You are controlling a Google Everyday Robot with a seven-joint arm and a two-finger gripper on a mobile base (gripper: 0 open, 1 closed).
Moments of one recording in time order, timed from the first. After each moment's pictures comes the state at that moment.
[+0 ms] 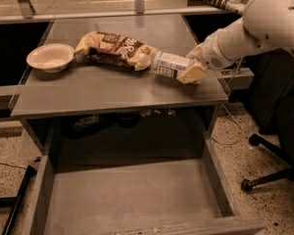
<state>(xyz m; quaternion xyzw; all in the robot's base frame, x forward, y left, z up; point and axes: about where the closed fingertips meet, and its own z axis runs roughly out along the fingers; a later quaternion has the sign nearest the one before) 0.670 -0.132 0.867 -0.55 0.74 0.05 0.37</state>
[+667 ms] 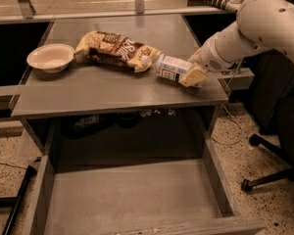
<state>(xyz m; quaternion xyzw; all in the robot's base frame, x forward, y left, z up) 0.673 -0.139 0.851 -0.55 0.76 0.03 0.34</state>
